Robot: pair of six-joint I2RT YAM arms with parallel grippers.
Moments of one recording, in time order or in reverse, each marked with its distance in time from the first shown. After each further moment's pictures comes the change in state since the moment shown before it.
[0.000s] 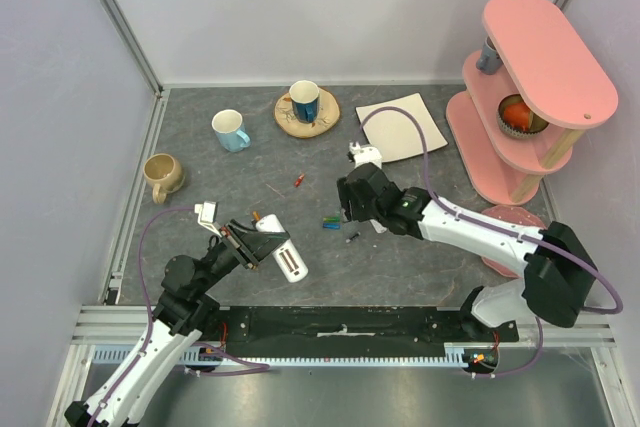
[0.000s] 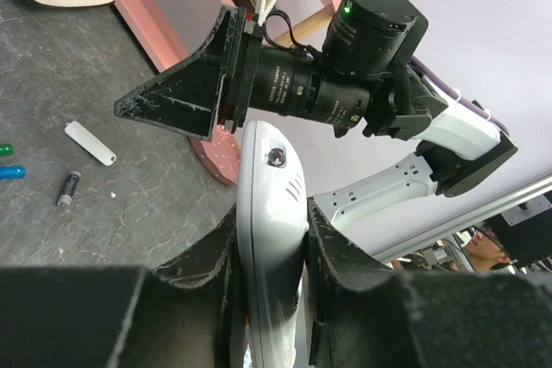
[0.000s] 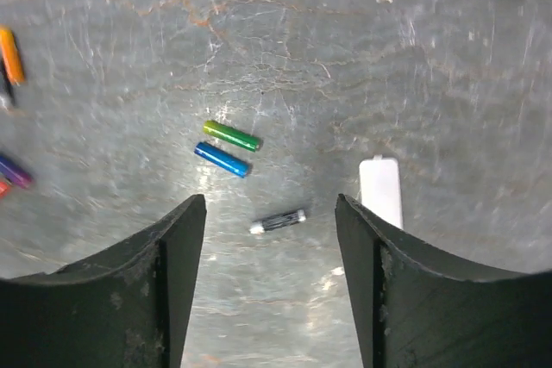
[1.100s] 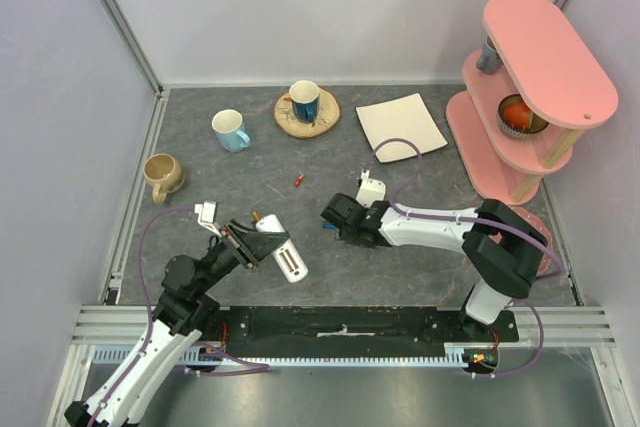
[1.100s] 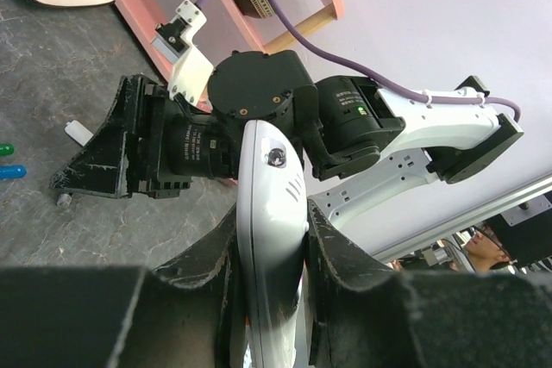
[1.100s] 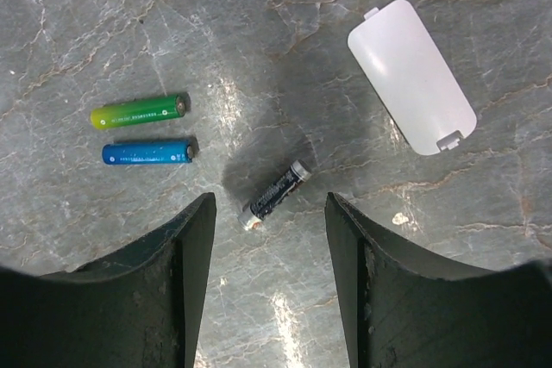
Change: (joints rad) left arm 0.000 0.000 0.000 -0.002 0.000 0.000; right arm 0.111 0.230 -0.016 -0.137 0.190 0.757
